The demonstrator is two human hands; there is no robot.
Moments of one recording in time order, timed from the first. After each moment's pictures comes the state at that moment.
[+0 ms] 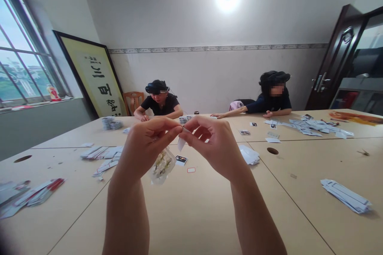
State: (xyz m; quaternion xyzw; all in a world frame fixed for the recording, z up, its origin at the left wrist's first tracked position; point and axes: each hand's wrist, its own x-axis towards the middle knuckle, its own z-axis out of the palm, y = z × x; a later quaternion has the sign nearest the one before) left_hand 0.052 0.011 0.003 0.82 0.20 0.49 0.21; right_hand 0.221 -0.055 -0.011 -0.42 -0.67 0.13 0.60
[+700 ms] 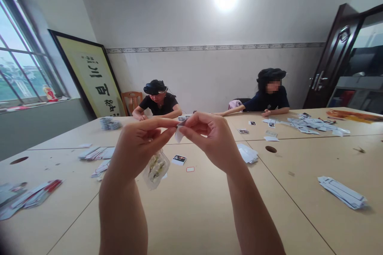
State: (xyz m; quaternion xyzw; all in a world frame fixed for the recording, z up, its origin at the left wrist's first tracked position) left_hand 0.046 0.009 0.003 0.81 0.20 0.50 0.22; right_hand 0.223 -0.048 -0.010 -0.35 -0.64 0.21 0.65
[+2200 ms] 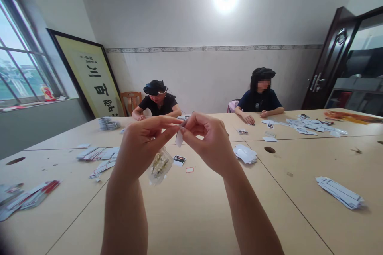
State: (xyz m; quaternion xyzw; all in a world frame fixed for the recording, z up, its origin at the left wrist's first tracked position) left_hand 0.052 0.009 0.004 0.81 0.20 0.51 0.22; right_hand 0.215 -0.046 -0.010 -0.38 -0.64 0.17 0.65
